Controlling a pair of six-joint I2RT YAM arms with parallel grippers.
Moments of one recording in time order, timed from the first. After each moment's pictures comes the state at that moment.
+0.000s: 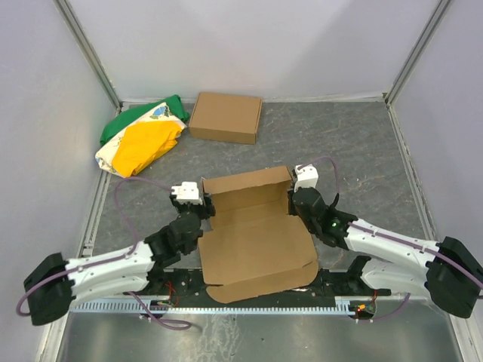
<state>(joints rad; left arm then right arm) -1.02 0.90 0.27 0.44 -1.01 -0.19 0.88 1.07 0.50 0.03 0.56 0.39</state>
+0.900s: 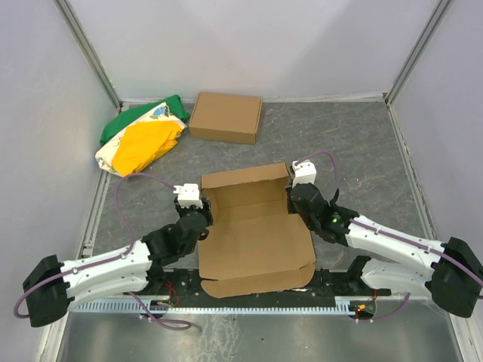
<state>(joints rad) -1.02 0.76 0.30 -0.02 -0.87 -0.47 0.90 1.07 0.60 -0.10 0.56 0.39</state>
